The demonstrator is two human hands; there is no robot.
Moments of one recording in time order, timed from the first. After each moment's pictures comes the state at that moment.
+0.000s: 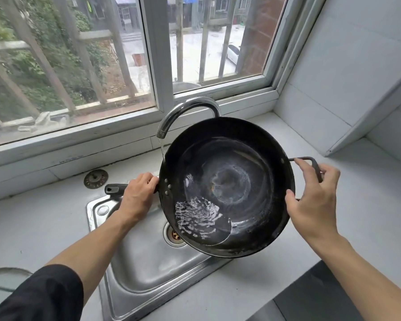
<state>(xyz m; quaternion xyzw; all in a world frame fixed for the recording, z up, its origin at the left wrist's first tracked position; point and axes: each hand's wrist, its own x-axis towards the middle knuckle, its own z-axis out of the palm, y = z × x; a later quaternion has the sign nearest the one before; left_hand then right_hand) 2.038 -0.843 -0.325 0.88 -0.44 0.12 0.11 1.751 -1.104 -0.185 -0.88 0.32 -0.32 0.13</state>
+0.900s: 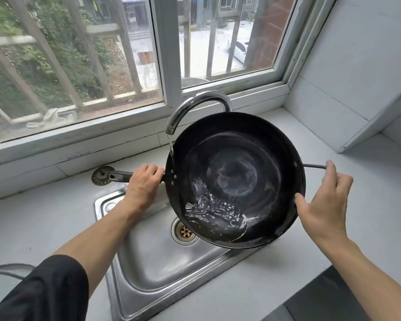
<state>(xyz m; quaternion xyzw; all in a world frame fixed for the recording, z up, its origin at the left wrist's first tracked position) 2.060 -0.843 -0.326 0.88 -0.44 0.15 0.07 1.753 -1.110 -0.221 -0.86 0.38 -0.29 0.16</state>
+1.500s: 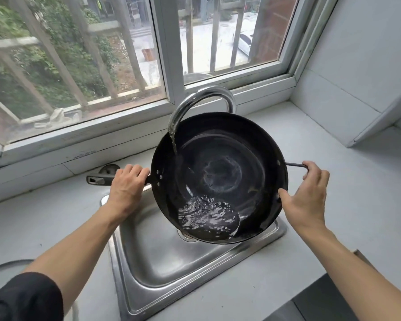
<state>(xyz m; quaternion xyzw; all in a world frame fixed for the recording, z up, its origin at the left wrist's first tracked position) 2.069 -0.796 -0.314 0.89 -0.42 0.16 0.00 1.784 -1.099 -0.244 -0.85 0.38 -0.29 0.23</state>
